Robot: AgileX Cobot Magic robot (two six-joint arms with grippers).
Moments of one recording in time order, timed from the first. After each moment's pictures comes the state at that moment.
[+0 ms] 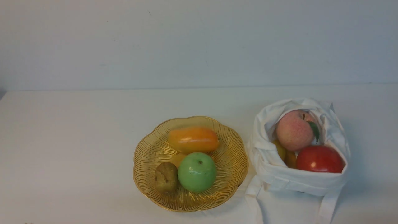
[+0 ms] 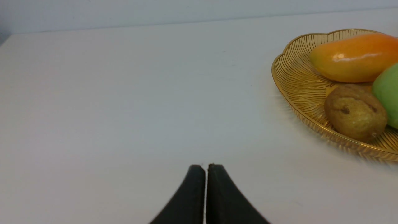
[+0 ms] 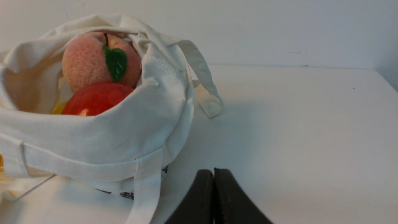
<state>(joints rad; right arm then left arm) 0.03 -0.02 0.02 0.01 0.38 -0.03 -0.05 -0.01 0.03 -0.07 0.38 0.08</state>
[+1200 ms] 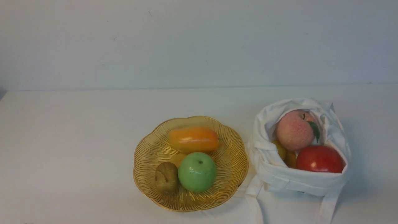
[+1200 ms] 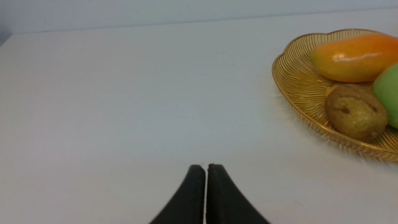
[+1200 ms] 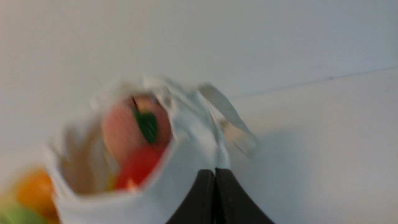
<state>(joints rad) 0.04 -0.02 0.03 0.31 0.16 0.09 -0.05 -0.01 0.03 -0.07 0.38 0.08</state>
